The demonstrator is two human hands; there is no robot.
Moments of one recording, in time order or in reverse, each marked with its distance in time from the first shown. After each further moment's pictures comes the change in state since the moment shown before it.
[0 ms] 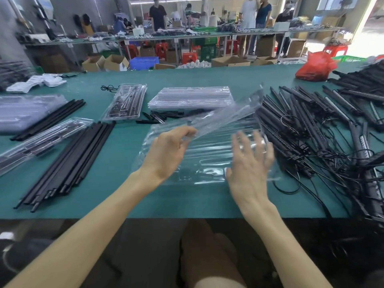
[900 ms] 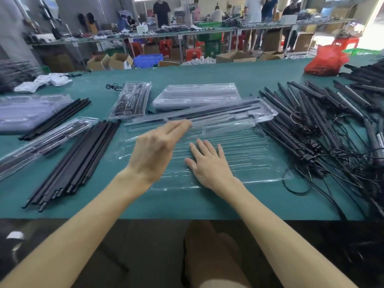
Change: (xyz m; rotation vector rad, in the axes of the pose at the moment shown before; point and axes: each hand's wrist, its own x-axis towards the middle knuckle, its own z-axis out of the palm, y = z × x) left_hand -0.009 -0.016 -0.030 0.434 0.090 0.335; right_hand 0.042 -0.056 0.077 0.148 -0.485 -0.265
